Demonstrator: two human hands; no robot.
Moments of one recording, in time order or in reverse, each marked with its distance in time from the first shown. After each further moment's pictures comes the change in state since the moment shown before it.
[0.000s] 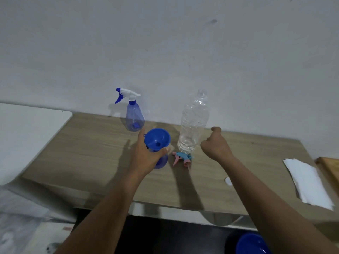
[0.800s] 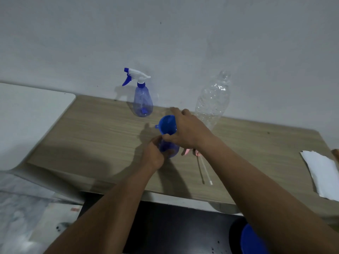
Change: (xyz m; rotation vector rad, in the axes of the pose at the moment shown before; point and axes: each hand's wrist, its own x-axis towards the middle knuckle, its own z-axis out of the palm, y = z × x) left_hand 0.023 -0.078 0.006 0.174 -0.118 -0.218; right_hand -0.004 -0.080 0.077 -0.501 -0.160 -0.516
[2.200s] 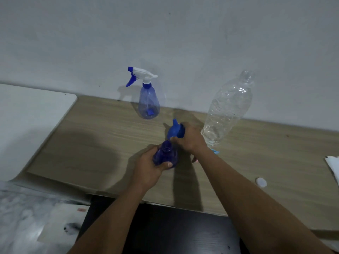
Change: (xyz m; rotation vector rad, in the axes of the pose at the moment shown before) left_hand -0.002 -0.027 -0.034 -0.105 -0.003 0.162; right_hand 0.077 0.050 0.099 0.405 0.003 0.301
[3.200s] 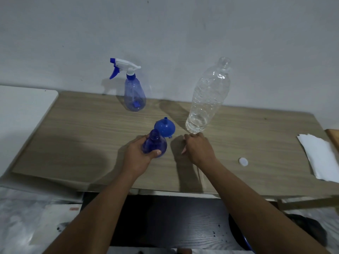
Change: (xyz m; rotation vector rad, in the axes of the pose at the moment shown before) left_hand -0.010 0.016 -0.004 0.040 -0.008 -0.023; right_hand -0.075 0.053 -0.011 -0.677 0.022 -0.103
